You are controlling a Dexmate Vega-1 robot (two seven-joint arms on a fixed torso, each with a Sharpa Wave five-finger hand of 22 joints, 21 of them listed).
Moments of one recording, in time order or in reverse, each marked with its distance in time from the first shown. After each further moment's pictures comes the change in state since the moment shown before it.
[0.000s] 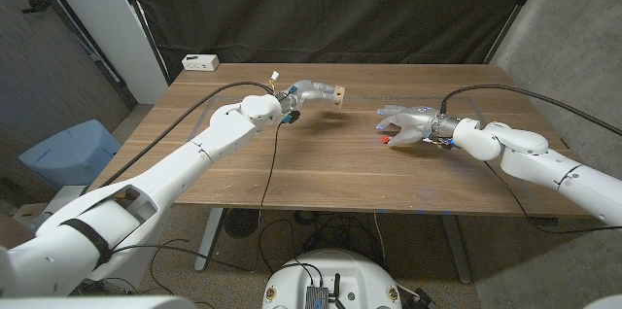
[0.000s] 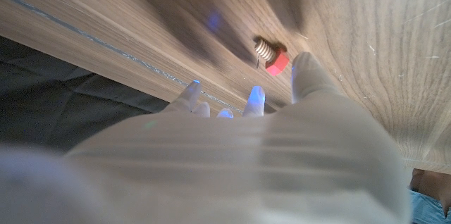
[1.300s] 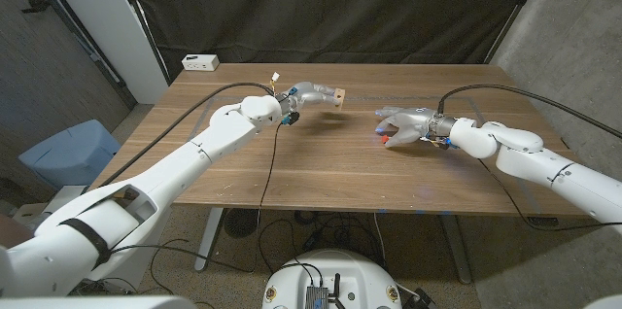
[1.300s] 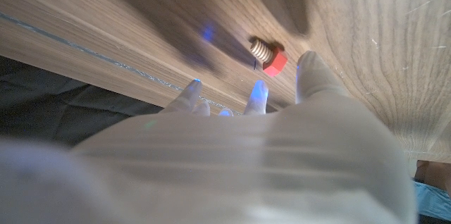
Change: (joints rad) left arm -0.003 0.003 0.008 0.004 0.012 0.011 -0.014; left_hand -0.005 0.005 -0.001 -0.001 -0.001 0.004 -0.004 0.001 0.000 0.000 0.000 0.000 0.000 0.000 0.000 0.004 0.000 0.000 0.000 0.000 0.000; right arm 0.043 0.044 -0.033 0.069 0.043 0.014 0.024; right_hand -0.020 -0.020 -0.020 0.020 0.000 0.084 0.001 0.045 0.023 -0.005 0.005 0.000 0.005 0.005 0.001 0.000 0.010 0.011 0.010 0.000 0.000
